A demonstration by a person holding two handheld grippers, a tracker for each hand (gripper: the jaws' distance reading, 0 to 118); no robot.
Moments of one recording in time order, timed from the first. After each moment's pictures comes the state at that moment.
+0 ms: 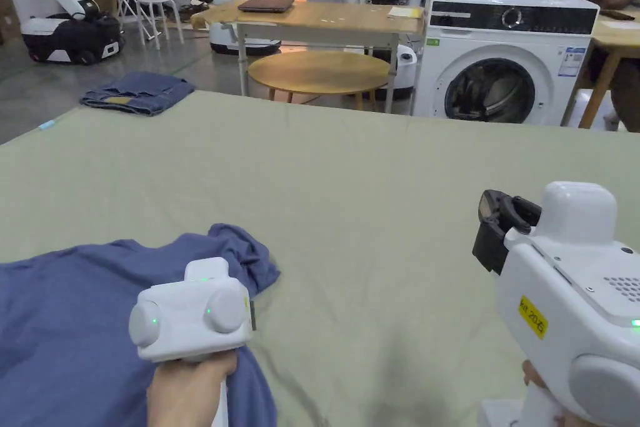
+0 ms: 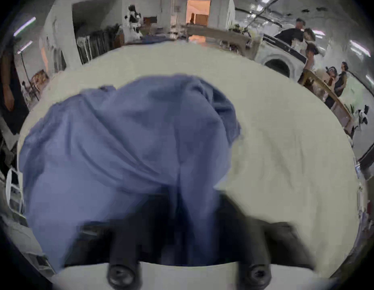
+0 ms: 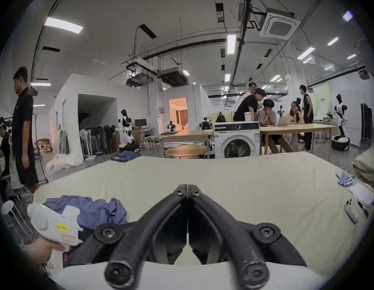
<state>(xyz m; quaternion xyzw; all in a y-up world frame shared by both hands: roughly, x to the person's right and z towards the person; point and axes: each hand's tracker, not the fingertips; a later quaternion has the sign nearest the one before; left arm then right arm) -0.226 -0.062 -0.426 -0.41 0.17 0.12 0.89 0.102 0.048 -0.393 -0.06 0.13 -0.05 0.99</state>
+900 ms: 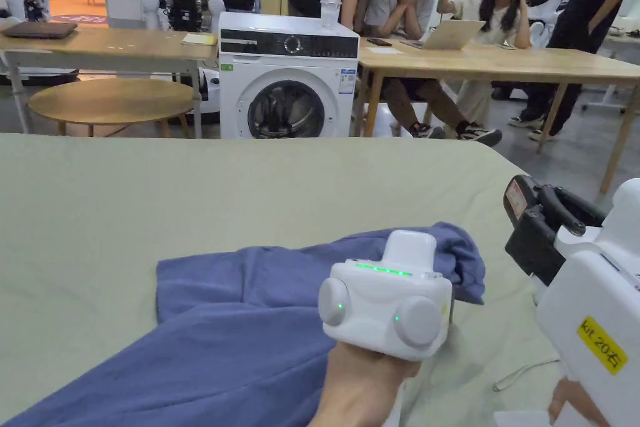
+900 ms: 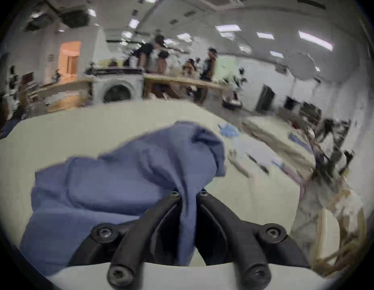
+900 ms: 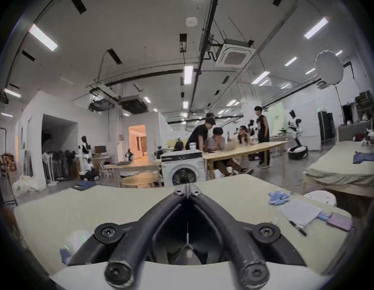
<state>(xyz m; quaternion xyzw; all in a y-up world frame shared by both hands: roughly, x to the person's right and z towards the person) 0.218 0.003 -0.401 -0.32 -0.33 0.00 0.89 0.310 0.110 -0.252 0.03 -0.04 -0.06 1.00</state>
